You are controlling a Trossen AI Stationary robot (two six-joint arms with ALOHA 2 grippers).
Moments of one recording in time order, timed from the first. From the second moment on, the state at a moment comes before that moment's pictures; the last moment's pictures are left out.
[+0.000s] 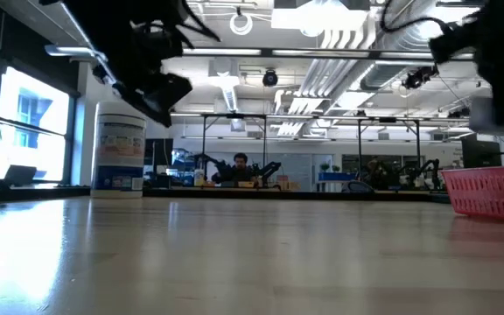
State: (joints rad) left arm -0.20 1.52 0.99 -0.82 -0.99 -0.90; right arm 0.32 1.20 0.92 -1.41 0.23 1.03
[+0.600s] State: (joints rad) left arm -0.18 1.52 0.96 -0.79 -1.02 -0.92; right arm 0.37 1.21 0.71 -1.06 0.06 0.95
